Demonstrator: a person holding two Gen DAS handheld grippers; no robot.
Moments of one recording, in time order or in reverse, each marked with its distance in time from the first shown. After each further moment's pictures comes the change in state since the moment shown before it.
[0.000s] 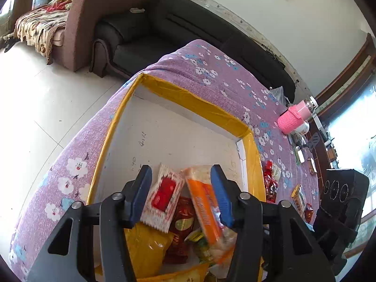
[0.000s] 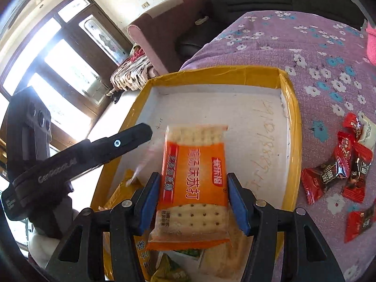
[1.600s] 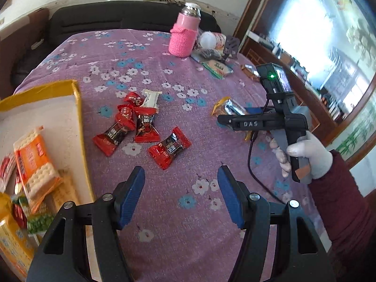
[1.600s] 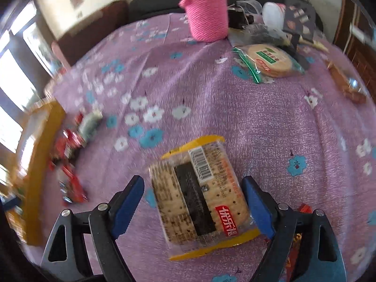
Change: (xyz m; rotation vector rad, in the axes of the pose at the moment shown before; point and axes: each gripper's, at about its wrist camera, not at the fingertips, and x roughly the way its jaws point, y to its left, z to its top) left arm 0.025 -0.220 -0.131 0.575 0.151 -0.149; right arm -0.141 -0.285 -0.032 0.017 0.001 -0.532
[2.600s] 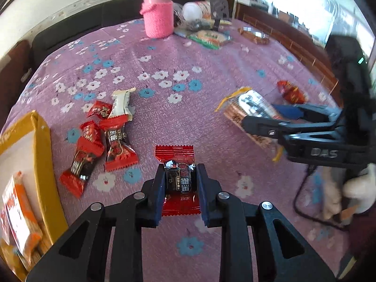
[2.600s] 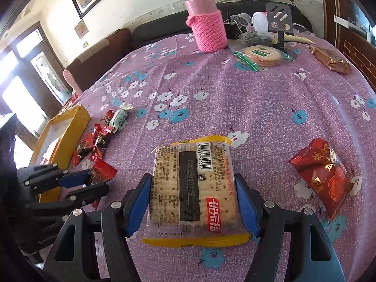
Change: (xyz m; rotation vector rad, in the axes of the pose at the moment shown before) left arm 0.074 -0.039 0.015 0.197 0.081 0.104; right arm -0.040 0.007 -0.059 0.183 -0.184 0.190
